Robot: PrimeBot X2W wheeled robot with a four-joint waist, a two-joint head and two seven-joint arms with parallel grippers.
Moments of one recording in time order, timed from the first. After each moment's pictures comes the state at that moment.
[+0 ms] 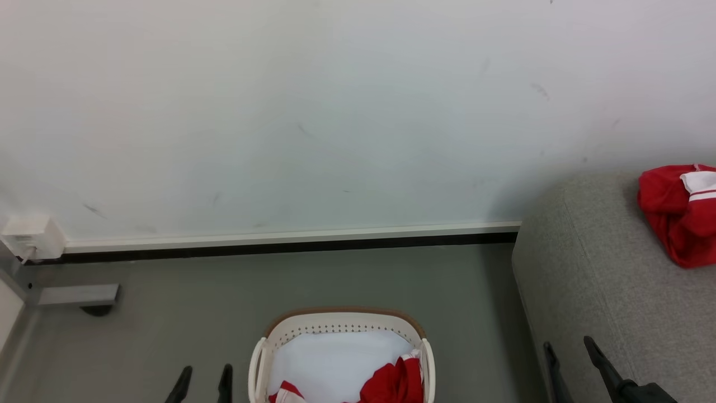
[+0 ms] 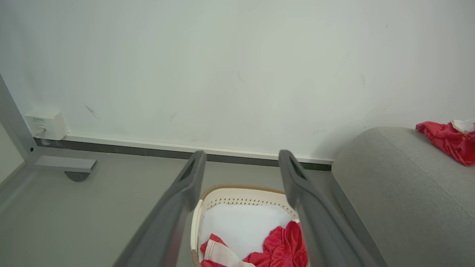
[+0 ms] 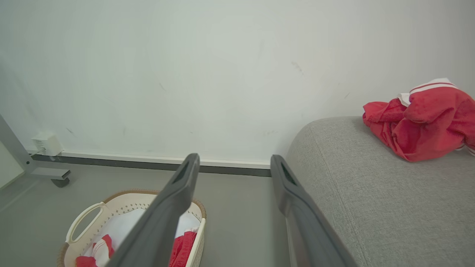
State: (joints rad) left arm 0.11 0.09 -0.03 0.20 -0.26 -0.13 -0.26; right arm -0.01 -0.05 0.08 0.35 0.16 0.13 -0.26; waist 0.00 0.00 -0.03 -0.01
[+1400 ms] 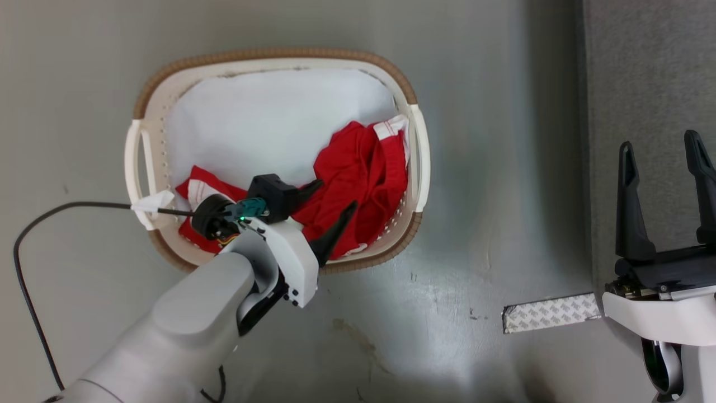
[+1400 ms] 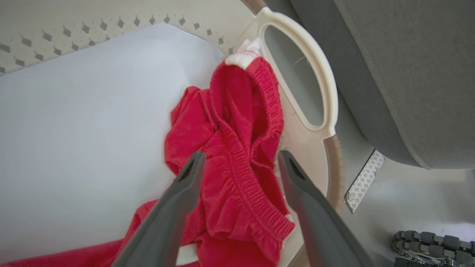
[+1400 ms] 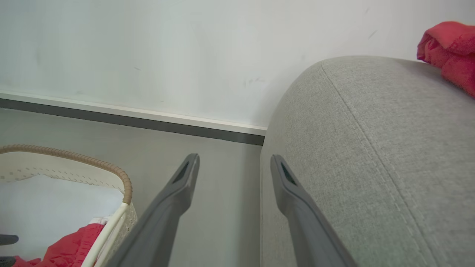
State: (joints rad) left arm -0.91 0.30 -1.02 0.71 -0.70 -0.13 -0.19; right arm -0.30 -0.05 -0.03 -0.10 0.03 0.13 -0.26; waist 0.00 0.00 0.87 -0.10
